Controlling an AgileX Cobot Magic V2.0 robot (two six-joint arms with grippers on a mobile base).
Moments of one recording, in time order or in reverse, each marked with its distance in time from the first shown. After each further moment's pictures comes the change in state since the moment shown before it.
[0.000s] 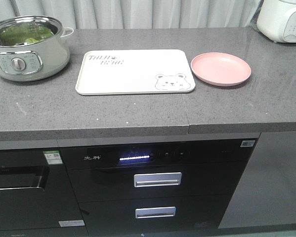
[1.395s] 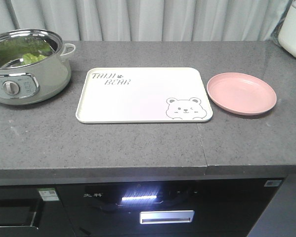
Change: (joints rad) left arm 0.000 0.000 0.000 0.000 0.000 0.000; right arm 0.000 0.000 0.000 0.000 0.000 0.000
